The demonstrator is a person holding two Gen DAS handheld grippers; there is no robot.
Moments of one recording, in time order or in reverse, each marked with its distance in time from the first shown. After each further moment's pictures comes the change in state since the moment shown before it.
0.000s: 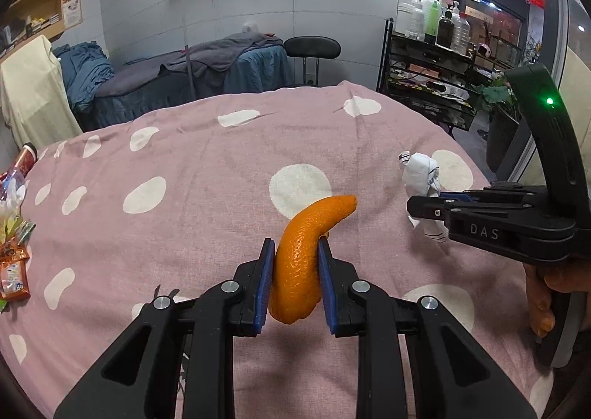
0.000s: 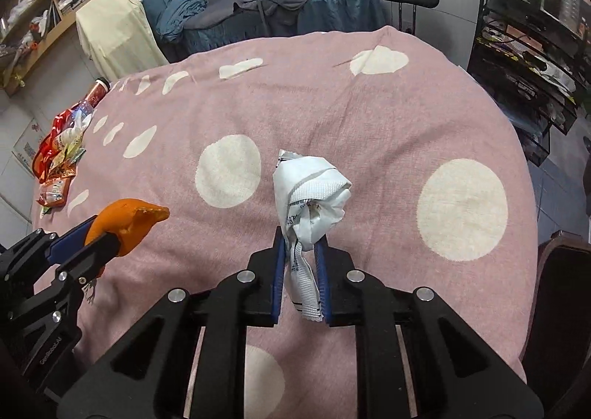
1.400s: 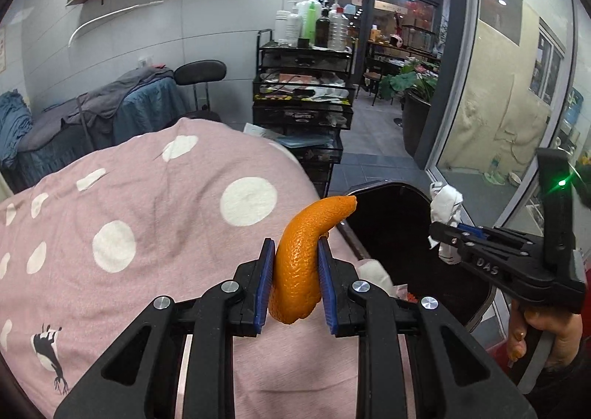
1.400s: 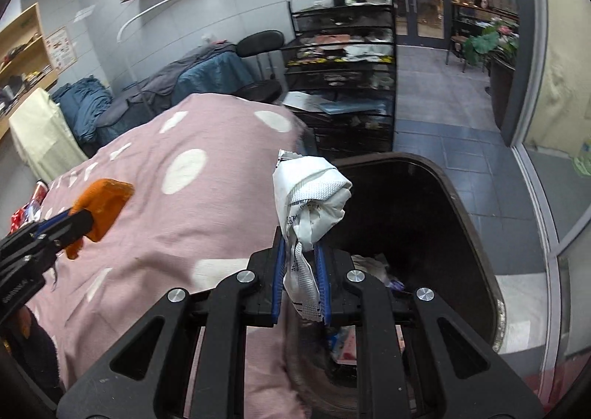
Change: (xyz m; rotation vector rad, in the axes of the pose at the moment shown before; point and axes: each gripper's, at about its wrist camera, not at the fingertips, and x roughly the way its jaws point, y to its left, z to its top) left arm -0.021 -0.175 0.019 0.197 -0.053 -0.287; right arm -0.144 -0.167 -0.128 0.357 -0.223 -0.302
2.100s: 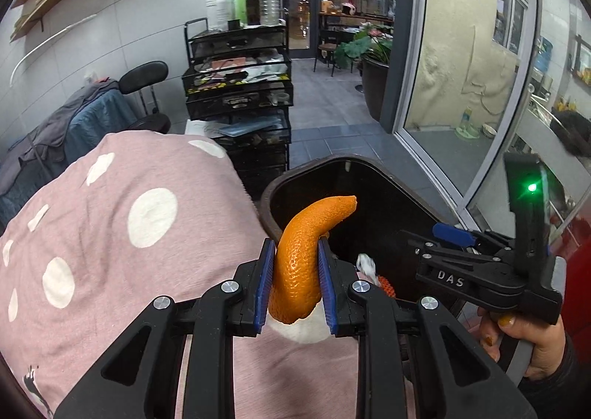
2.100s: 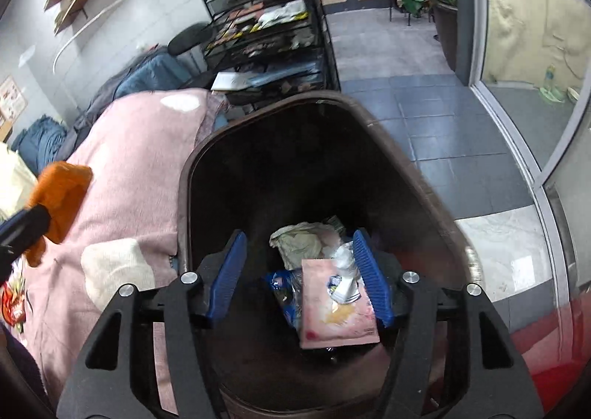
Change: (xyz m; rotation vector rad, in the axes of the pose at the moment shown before) left arm 0.044 -0.076 0.010 0.166 0.092 -0.094; right arm 0.018 -0.082 -0.036 0.224 0.018 -0.093
